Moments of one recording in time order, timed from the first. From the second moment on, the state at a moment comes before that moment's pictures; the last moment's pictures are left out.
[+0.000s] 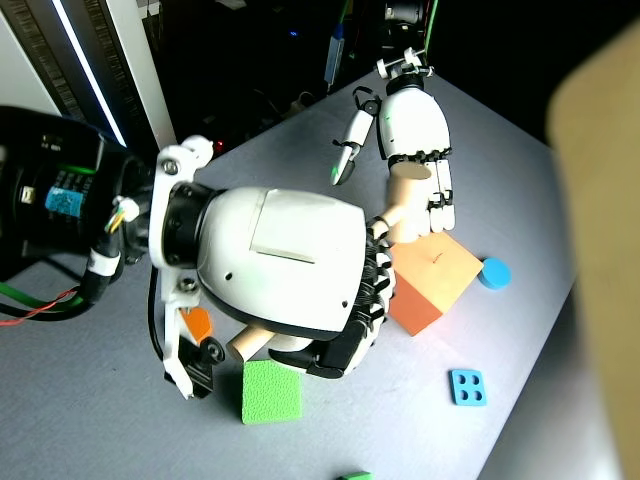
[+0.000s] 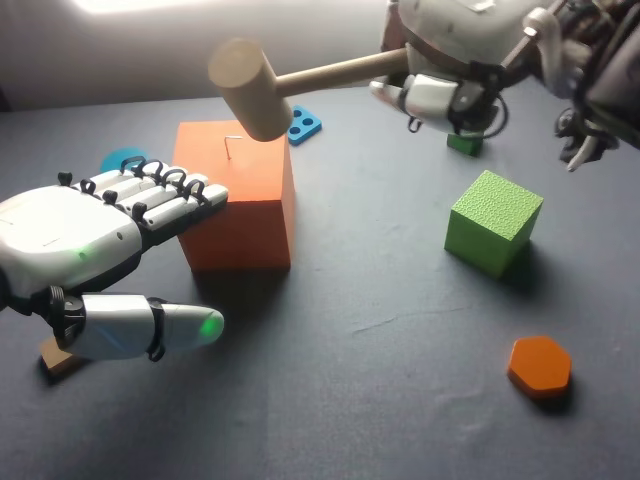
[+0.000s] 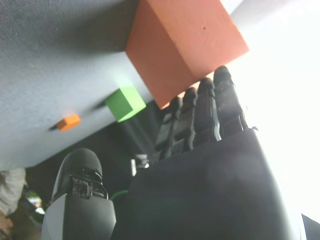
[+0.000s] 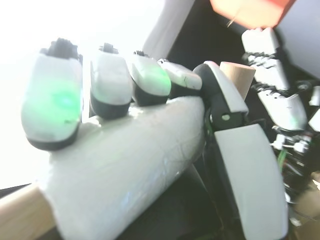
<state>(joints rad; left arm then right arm) 0.78 -0.85 1.00 -0.08 -0.64 0.96 -0.15 -1.18 1.05 0.93 0.43 -2.12</state>
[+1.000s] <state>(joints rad) 0.78 -0.85 1.00 -0.08 -0.64 0.96 -0.19 -1.41 1.30 1.11 0.41 -2.21</state>
